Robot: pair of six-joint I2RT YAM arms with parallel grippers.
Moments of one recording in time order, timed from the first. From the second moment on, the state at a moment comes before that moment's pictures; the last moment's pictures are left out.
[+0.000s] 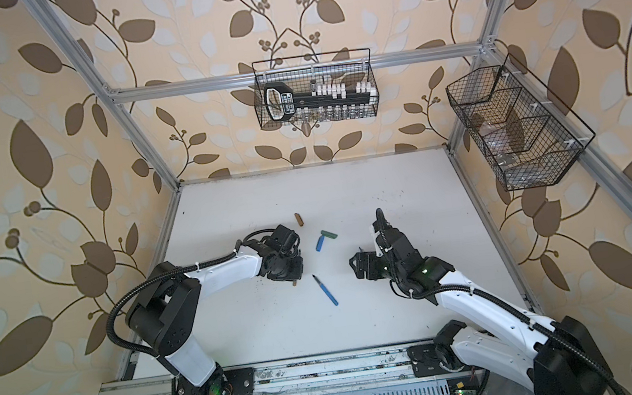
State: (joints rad) left arm -0.63 1.71 1.00 -0.49 0.08 -0.47; right arm 0.57 1.03 0.58 -0.30 -0.05 0.60
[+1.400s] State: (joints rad) left arm -0.75 1.72 1.03 -0.56 0.11 -0.42; right arm 0.54 1.15 0.58 -0.10 -0.10 0.69
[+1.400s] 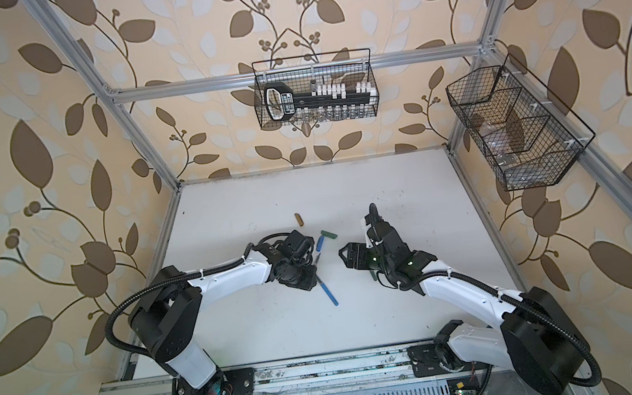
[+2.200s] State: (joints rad) left arm -0.77 1.78 1.05 -0.56 0.02 -0.40; right arm 0.61 1.17 0.60 -0.20 0.03 0.67
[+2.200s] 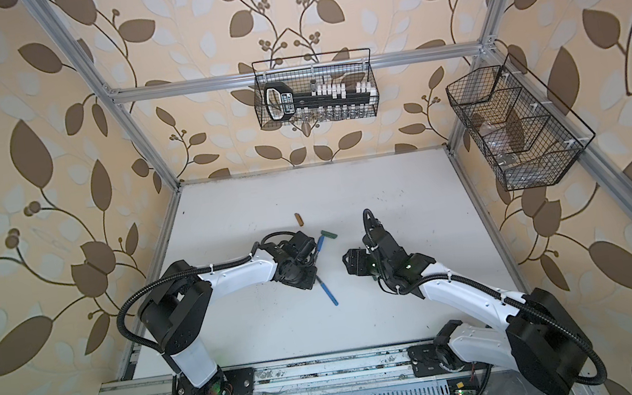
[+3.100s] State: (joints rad) left arm -0.77 1.61 1.04 -0.58 0.03 -0.40; right arm 0.65 1.57 0.66 0.27 -0.21 0.92
